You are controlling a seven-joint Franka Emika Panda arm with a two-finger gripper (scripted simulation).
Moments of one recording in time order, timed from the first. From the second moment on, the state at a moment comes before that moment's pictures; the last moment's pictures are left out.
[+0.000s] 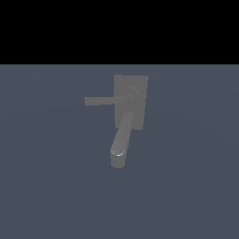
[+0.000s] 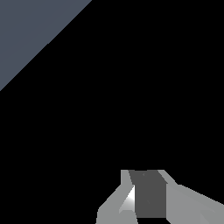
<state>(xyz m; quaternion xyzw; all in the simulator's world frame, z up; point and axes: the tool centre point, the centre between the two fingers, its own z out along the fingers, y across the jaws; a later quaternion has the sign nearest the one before) -0.030 0.225 0.579 0.23 0.38 0.18 0.88</state>
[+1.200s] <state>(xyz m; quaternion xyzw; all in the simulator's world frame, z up) 0.045 0.190 0.218 0.05 0.64 0.01 0.77</state>
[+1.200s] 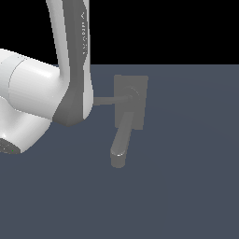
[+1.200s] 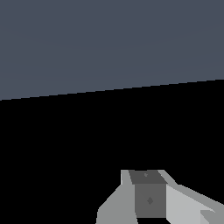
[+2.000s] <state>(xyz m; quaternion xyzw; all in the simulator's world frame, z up) 0.037 0.127 0.120 0.05 0.70 -0.05 0.71</state>
